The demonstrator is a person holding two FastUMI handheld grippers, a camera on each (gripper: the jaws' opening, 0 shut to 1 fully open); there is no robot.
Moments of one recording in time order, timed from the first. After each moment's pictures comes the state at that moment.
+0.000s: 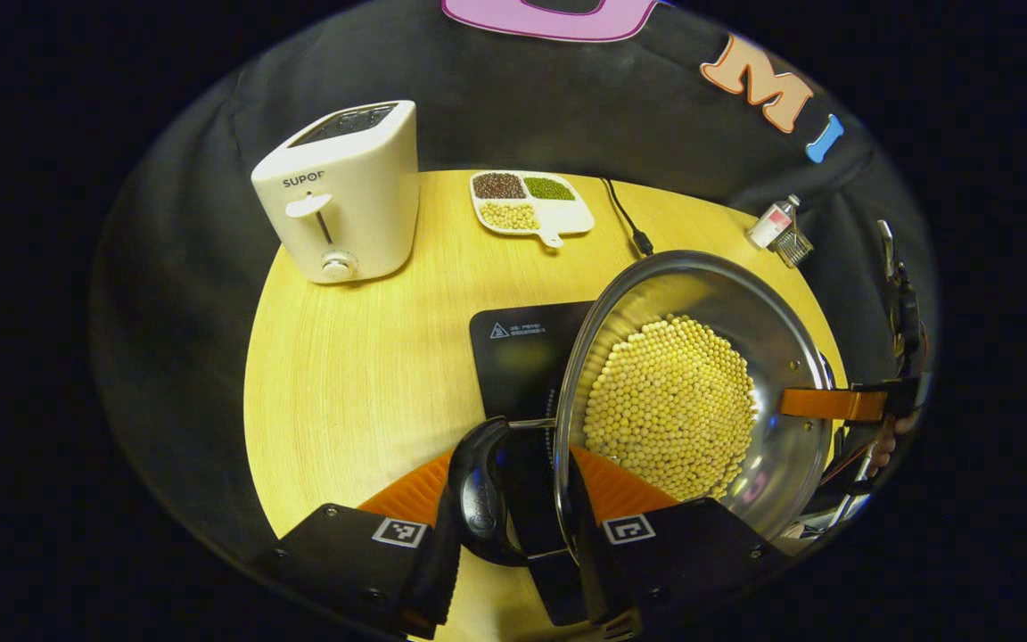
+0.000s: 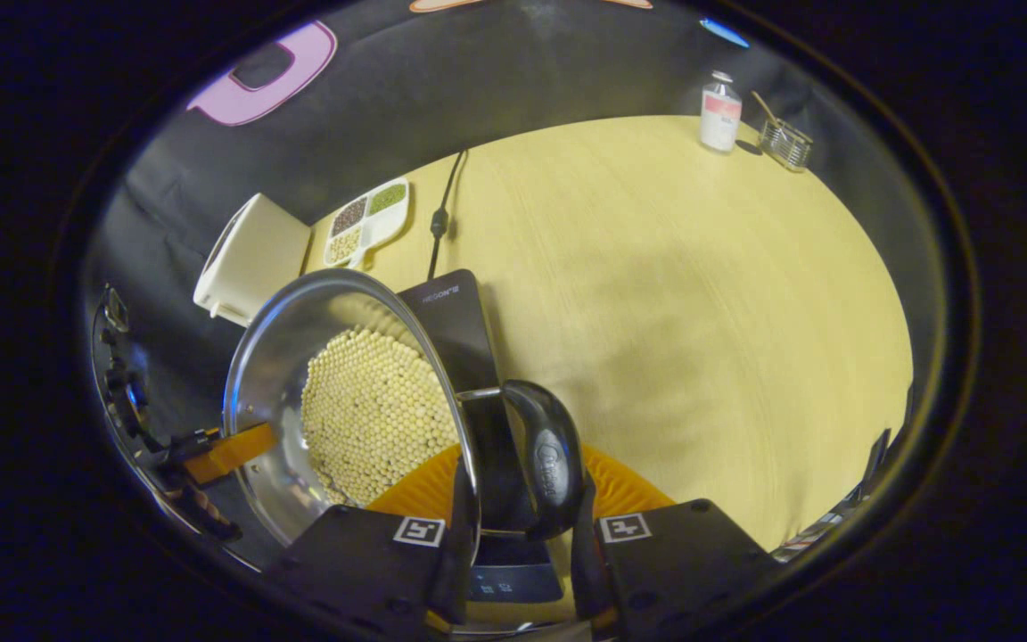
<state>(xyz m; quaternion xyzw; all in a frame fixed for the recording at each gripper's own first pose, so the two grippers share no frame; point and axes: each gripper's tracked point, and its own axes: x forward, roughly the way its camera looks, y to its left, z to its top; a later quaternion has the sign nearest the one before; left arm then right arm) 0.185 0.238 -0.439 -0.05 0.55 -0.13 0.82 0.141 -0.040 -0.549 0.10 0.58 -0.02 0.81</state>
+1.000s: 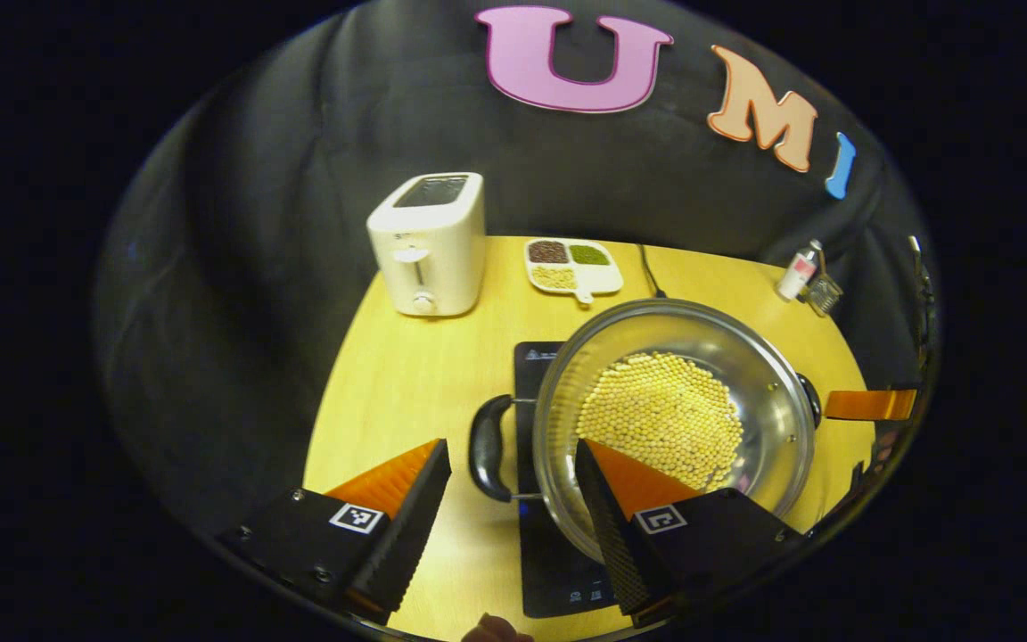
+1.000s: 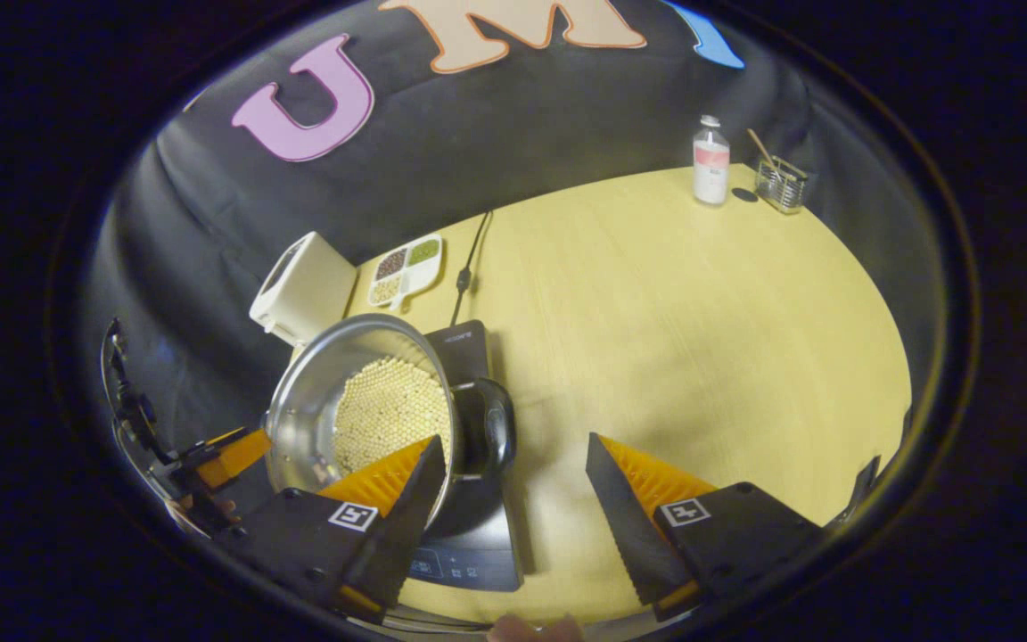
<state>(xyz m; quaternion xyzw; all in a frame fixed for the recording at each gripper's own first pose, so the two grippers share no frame) 0.146 0.263 -0.361 -0.02 0.45 0.02 0.89 0.142 -0.079 -0.492 0.11 0.48 0.05 0.87</state>
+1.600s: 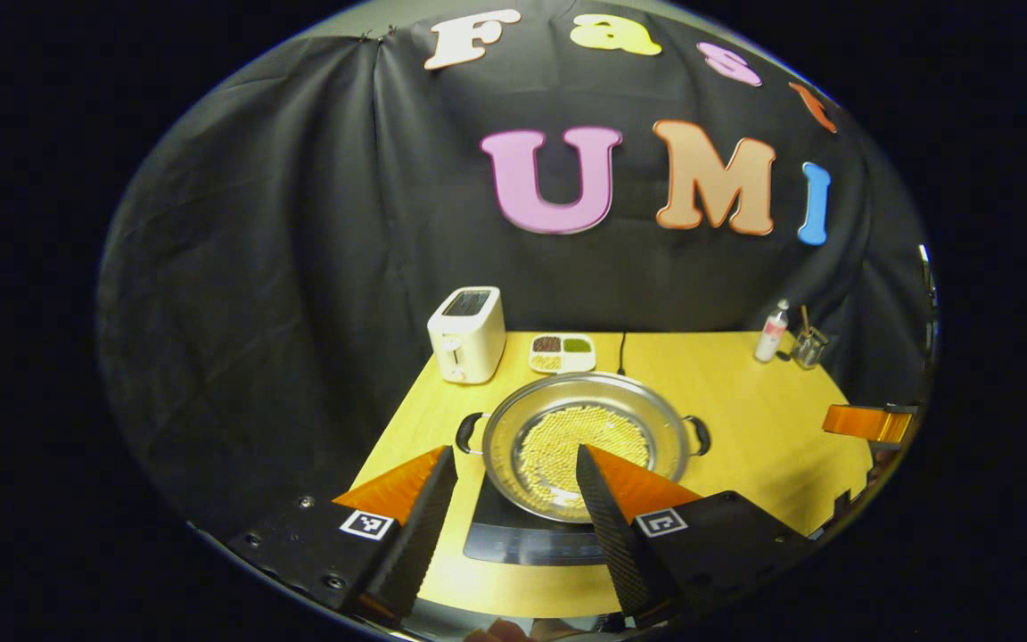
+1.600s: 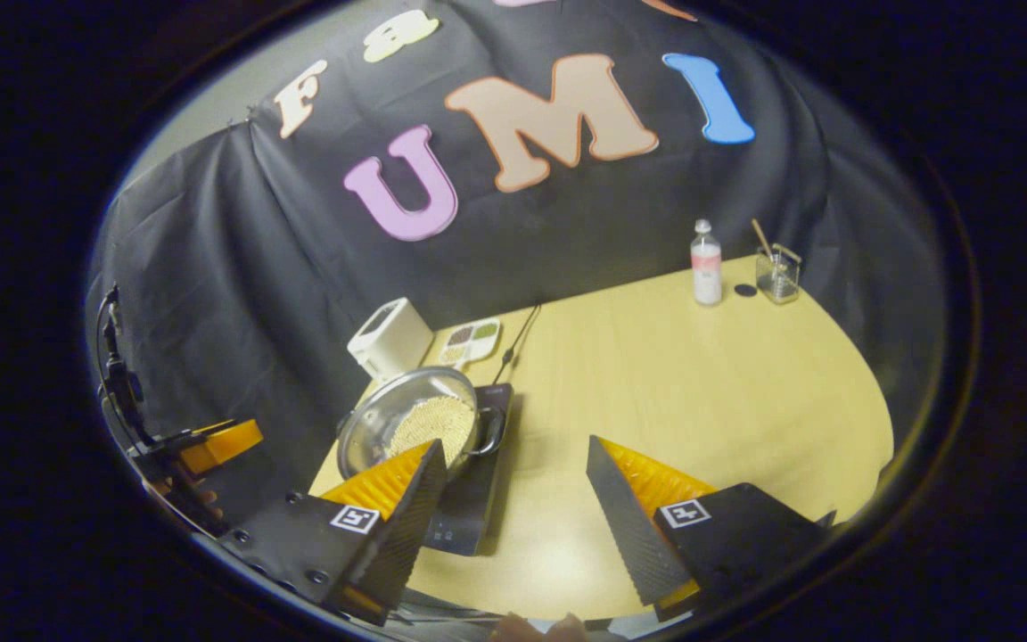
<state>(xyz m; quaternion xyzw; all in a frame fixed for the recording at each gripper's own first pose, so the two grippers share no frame) 0.059 0.143 -0.182 0.00 0.28 0.08 0.96 0.085 -0.175 -0.356 0.12 0.30 0.15 0.93</state>
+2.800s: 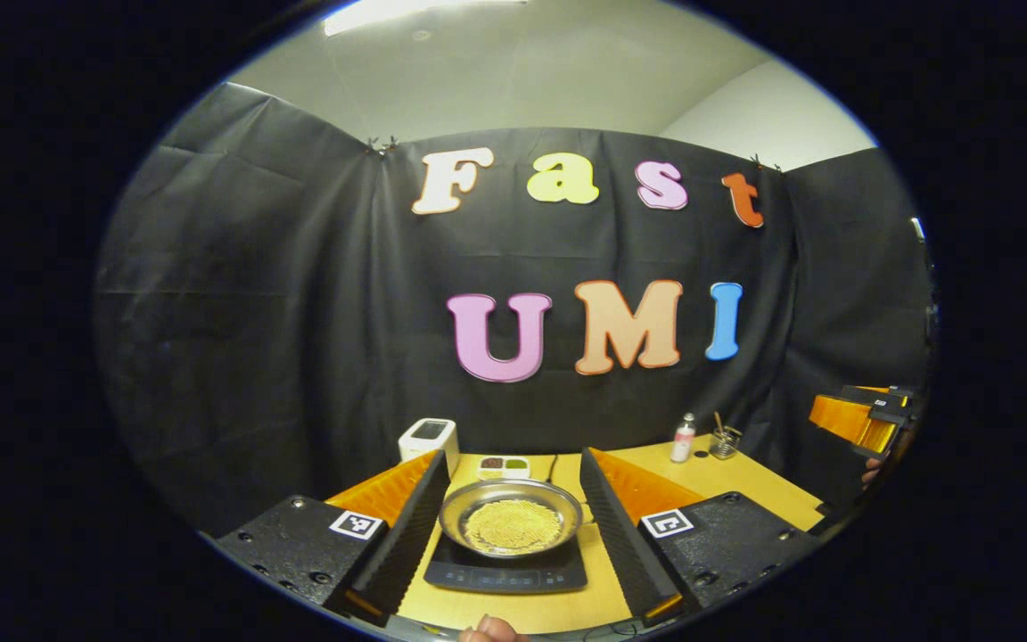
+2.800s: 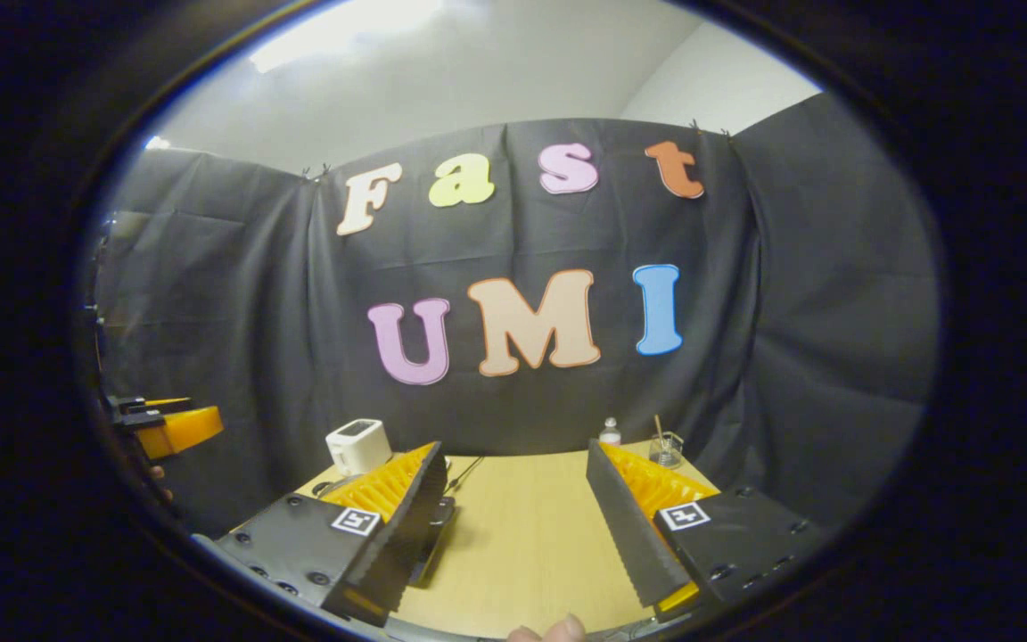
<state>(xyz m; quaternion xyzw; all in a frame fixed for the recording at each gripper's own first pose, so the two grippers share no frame) -0.065 0.066 -0.020 0.00 0.05 0.02 1.00 -0.048 -0.243 -0.162 0.03 0.02 0.07 1.00</state>
